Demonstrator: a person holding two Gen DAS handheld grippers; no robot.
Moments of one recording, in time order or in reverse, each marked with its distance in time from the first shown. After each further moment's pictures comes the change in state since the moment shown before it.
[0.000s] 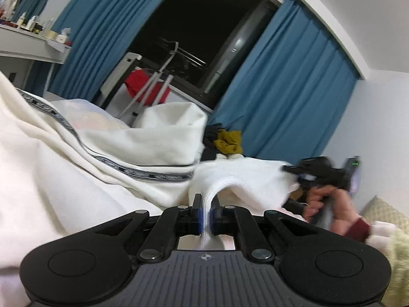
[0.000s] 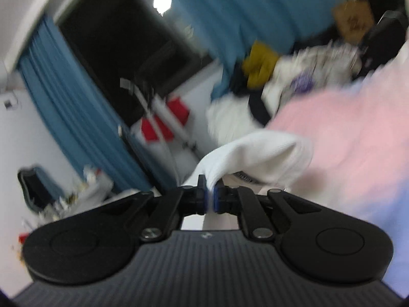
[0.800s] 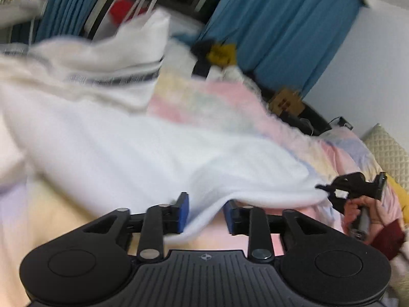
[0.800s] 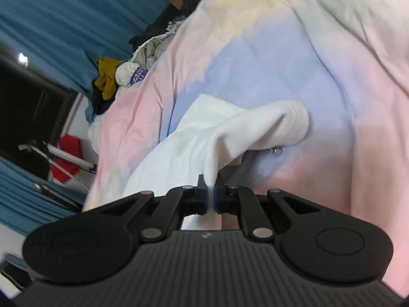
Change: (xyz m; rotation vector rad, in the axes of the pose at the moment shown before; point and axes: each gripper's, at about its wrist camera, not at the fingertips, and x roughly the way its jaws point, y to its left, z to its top) left arm 0.004 -0.040 -0.042 0.013 0.442 0.051; right arm -0.165 -0.195 -0.047 0.408 0.117 -0.454
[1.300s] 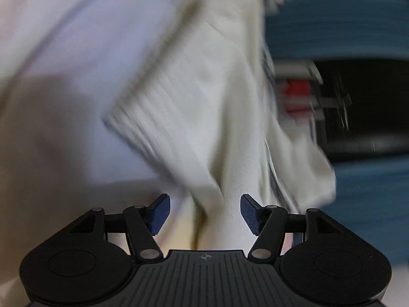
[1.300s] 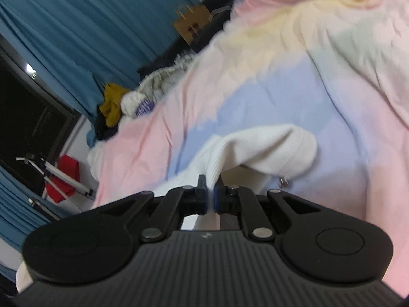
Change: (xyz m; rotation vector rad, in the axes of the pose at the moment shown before) left arm -0.052 0.195 -0.024 -1.112 -0.338 0.131; right arm 0.009 0.020 0.017 -0.029 -0.198 0.027
